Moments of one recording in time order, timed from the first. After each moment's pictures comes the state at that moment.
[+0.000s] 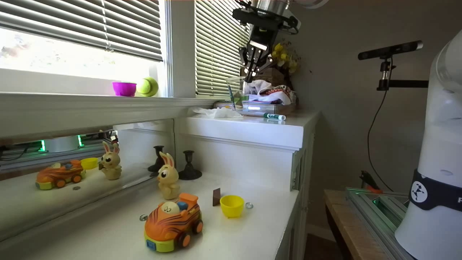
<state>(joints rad) -0.46 -0.57 -0.10 -2.59 -0.15 2.47 1.45</state>
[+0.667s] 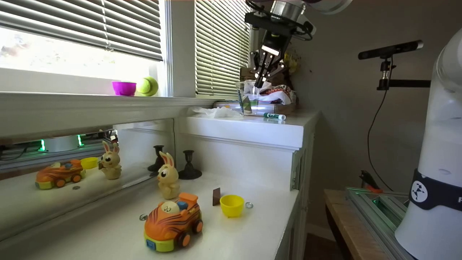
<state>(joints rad) -0.51 -0.68 -0.09 -2.73 -0.14 2.52 1.49</state>
